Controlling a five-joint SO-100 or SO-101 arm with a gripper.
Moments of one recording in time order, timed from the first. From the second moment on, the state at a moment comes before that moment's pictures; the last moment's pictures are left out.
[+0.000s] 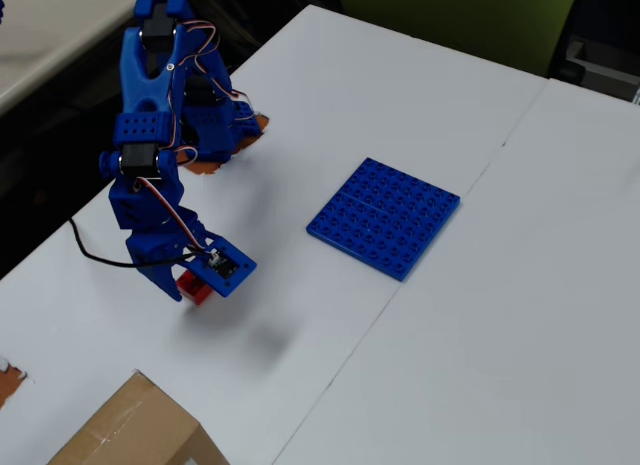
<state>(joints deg) 53.7 81.7 93.9 55.4 -151.2</state>
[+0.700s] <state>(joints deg) 53.6 81.6 95.8 51.8 -151.4</state>
